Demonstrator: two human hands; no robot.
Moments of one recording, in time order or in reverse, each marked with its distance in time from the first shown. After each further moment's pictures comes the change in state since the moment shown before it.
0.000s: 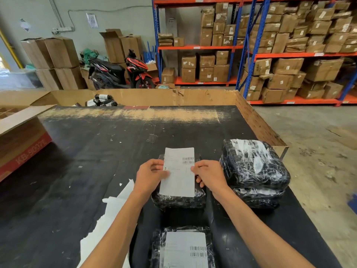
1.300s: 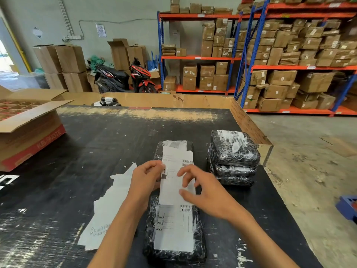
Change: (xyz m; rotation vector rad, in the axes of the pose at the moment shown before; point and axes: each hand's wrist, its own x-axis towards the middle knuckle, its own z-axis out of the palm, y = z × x) left_hand -0.166 0.030 0.000 -0.385 0.028 -0.011; right_hand -0.191 -0.012 -0.050 -0.357 -0.378 -0.669
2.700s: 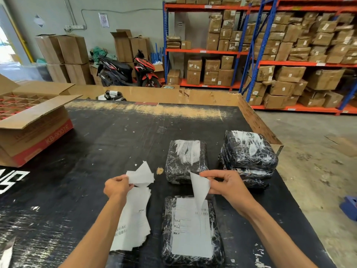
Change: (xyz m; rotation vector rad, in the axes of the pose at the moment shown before) left_hand 0.103 -0.062 -0.132 0.136 0.681 -0.240; right_hand 0.025 0.026 0.005 0.639 0.159 0.364
